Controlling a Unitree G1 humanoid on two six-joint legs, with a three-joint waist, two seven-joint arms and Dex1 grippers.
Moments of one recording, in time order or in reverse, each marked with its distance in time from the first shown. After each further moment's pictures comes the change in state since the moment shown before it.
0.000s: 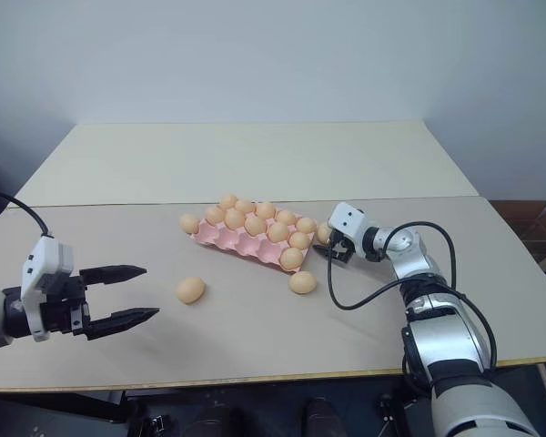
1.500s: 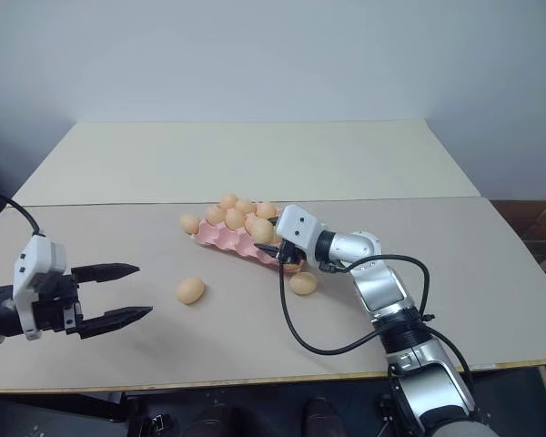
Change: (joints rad) left arm 0.008 0.000 0.026 0.017 0.025 -0.003 -0.027; right arm 0.305 0.094 0.100 -0.990 0.147 0.460 -0.002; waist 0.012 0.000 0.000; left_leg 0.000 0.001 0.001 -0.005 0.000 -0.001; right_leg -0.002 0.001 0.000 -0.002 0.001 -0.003
